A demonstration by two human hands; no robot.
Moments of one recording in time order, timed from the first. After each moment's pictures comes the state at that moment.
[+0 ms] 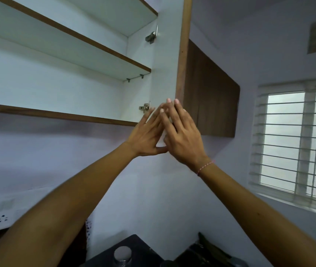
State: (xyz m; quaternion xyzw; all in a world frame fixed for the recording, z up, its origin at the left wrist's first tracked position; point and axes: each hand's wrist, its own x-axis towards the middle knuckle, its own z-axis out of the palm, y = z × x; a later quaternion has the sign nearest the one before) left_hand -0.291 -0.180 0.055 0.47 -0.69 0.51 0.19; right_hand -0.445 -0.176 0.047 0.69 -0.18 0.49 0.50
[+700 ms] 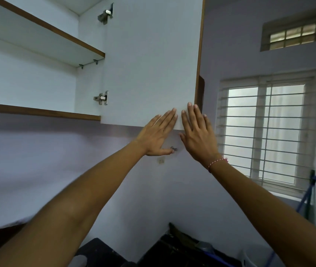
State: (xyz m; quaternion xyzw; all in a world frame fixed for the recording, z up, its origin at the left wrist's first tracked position) left_hand -0.428 -0.286 0.047 0.43 -0.77 0.44 0.17; right_hand -0.606 -0.272 0.036 0.69 -0.47 0.30 0.46
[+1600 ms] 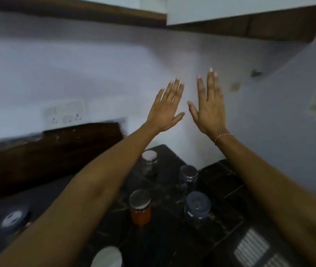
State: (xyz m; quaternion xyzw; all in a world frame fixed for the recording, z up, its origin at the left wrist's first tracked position) left_hand -0.318 -0.244 -0.157 0.67 -0.67 0.27 0.16; right_hand -0.467 -0.288 -0.150 0.82 -0.35 0.42 0.18
